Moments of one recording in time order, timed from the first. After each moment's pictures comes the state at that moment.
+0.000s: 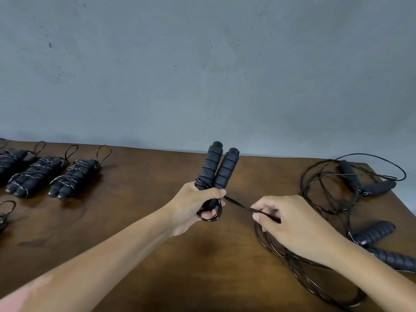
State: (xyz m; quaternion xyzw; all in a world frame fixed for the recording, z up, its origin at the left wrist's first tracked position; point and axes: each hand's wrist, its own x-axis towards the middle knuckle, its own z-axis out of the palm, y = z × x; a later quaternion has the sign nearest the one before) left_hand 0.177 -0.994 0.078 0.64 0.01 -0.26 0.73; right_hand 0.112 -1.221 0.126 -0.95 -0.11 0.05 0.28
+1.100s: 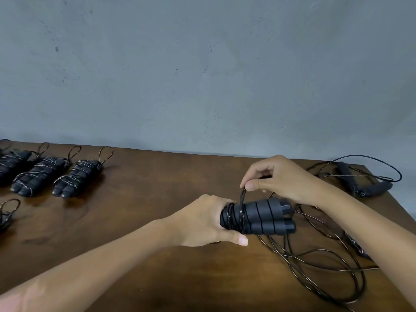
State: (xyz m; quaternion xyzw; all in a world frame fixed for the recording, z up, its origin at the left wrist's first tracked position) left_hand 0.146 -1.000 0.096 0.84 -0.30 -0.20 0.40; right_hand 0.176 -1.223 0.159 -0.88 -0.20 0.12 0.41
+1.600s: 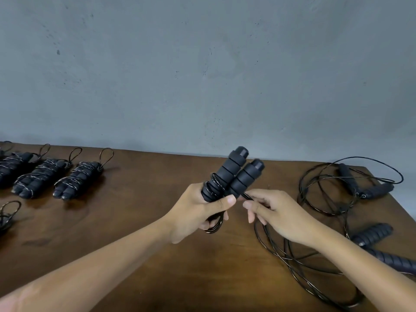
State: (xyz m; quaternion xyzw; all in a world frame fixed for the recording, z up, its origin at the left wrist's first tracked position) left_hand 0.151 -0.991 0.090 0.70 -0.16 -0.18 0.67; right_hand 0.141 -1.225 0.104 -0.91 -0.21 0.06 0.36
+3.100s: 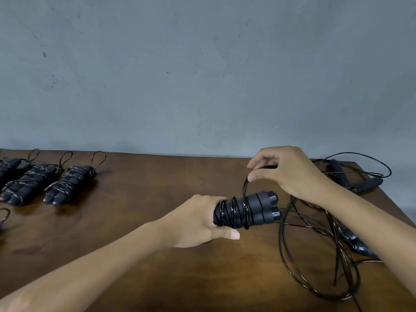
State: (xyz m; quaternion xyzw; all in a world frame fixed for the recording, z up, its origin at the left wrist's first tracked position) left_hand 0.147 -0.999 0.099 0.87 -0.29 -0.18 0.36; right_hand 0.172 -1.236 0.167 -0.92 -0.12 -0.01 0.37
